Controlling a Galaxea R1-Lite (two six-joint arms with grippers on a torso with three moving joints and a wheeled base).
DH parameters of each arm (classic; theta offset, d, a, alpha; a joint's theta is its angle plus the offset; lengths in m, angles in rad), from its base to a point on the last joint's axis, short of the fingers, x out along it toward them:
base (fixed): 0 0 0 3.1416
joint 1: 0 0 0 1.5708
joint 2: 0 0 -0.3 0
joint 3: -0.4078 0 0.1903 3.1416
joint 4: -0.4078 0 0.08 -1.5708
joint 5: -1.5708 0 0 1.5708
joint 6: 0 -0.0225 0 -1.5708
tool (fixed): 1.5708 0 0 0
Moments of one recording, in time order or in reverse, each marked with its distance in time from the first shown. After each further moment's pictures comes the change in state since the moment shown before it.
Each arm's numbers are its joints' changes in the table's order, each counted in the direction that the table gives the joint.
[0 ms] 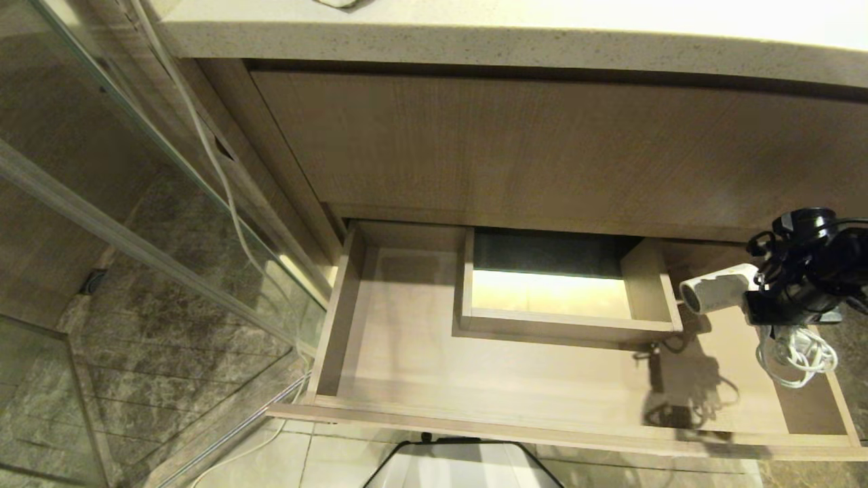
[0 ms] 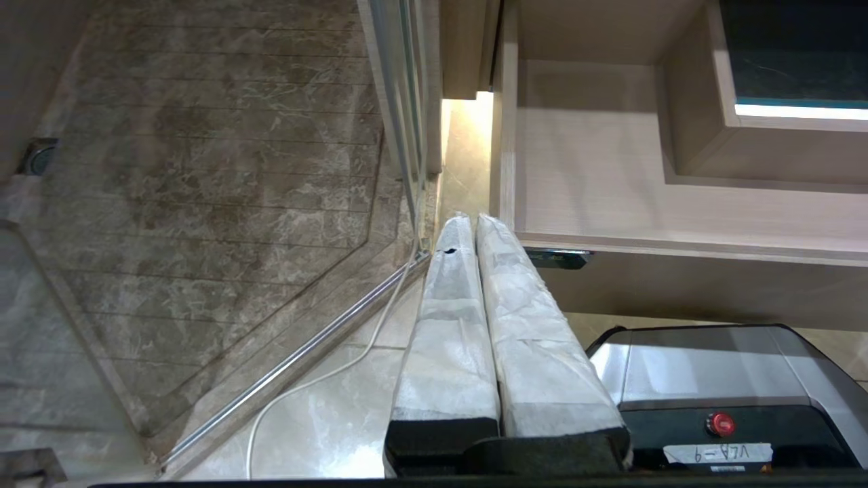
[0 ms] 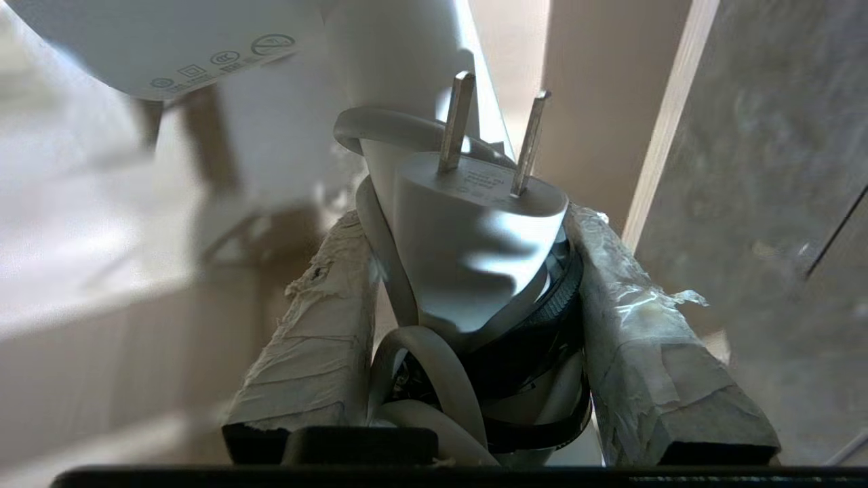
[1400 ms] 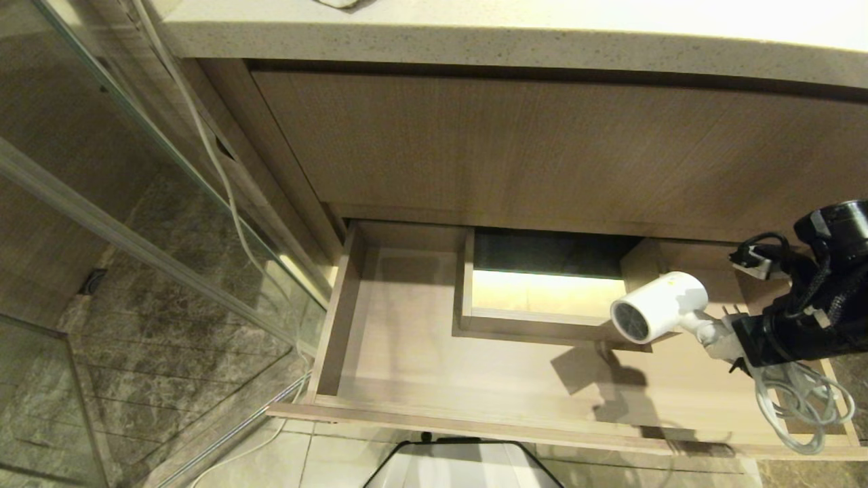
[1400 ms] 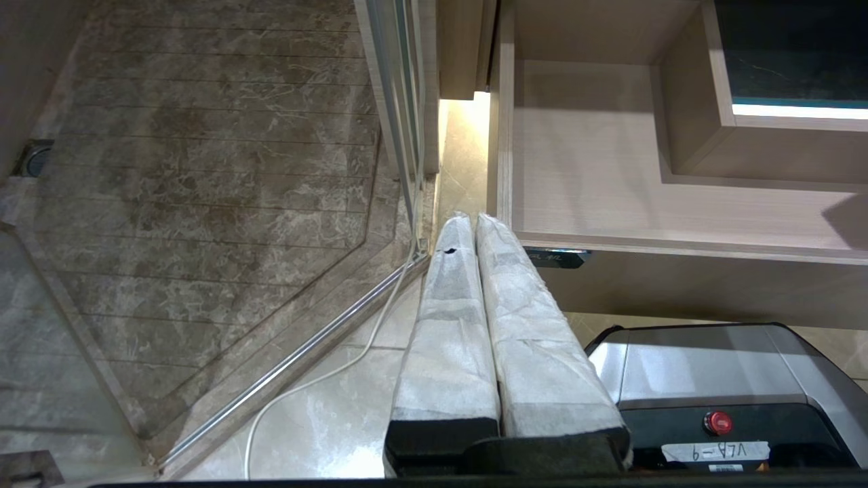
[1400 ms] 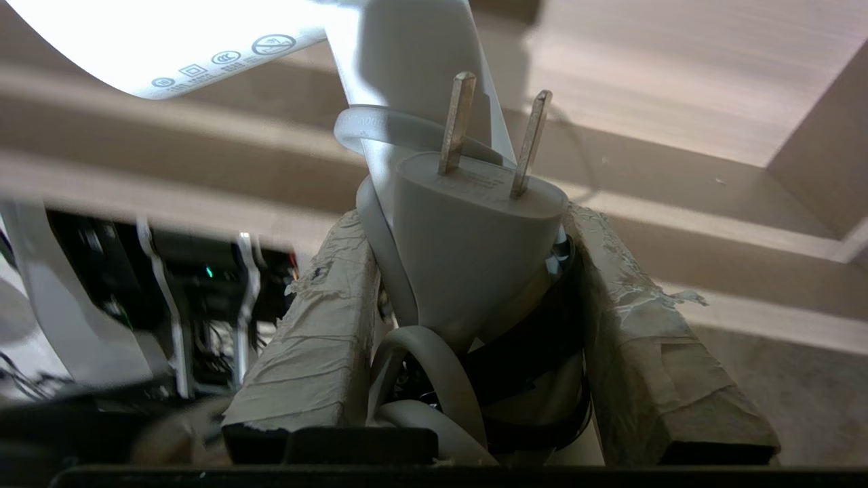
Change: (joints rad) left arm 0.000 0.000 0.000 0.000 0.000 0.000; right arm -0.255 -0.499 0.389 -0.152 0.352 0.016
